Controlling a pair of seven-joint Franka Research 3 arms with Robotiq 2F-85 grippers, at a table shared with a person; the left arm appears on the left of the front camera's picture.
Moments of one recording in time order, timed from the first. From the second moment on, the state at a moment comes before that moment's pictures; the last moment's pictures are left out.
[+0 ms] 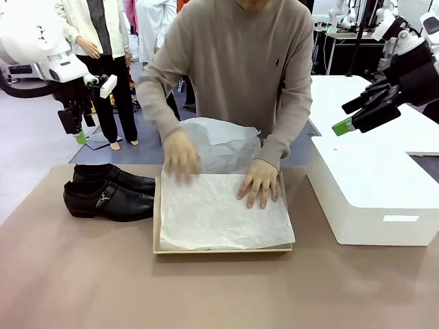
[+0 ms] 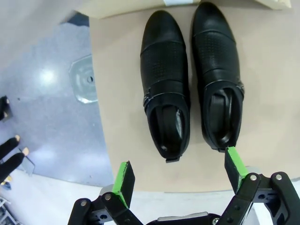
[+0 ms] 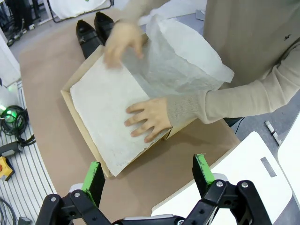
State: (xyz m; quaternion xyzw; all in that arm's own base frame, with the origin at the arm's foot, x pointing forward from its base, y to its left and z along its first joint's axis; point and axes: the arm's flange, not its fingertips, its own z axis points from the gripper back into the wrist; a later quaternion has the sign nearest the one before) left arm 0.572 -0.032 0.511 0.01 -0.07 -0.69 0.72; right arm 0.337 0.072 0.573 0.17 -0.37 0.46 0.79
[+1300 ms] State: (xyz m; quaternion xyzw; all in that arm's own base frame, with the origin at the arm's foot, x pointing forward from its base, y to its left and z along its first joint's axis) left arm 0.576 -0.031 0.488 0.00 -0.06 -0.68 0.73; right arm 0.337 0.072 0.573 0.17 -0.37 0.46 0.79
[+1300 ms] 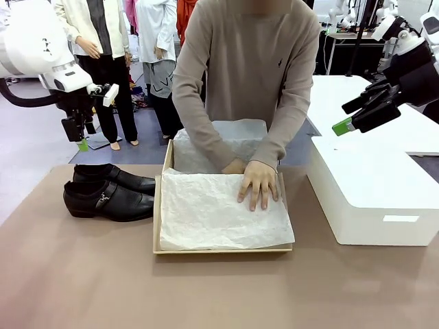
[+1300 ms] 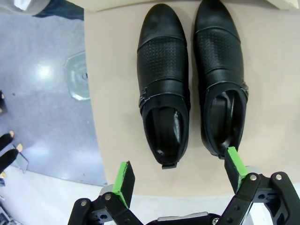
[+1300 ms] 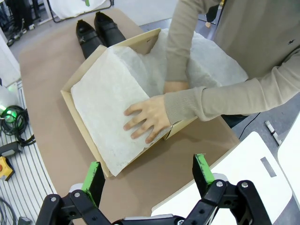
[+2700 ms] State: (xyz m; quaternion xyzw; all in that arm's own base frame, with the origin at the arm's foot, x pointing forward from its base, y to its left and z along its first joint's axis) left arm 0.655 -0.017 0.415 0.00 -0.04 -0.69 0.72; right arm 0.337 0.072 0.573 0.17 -0.37 0.46 0.79
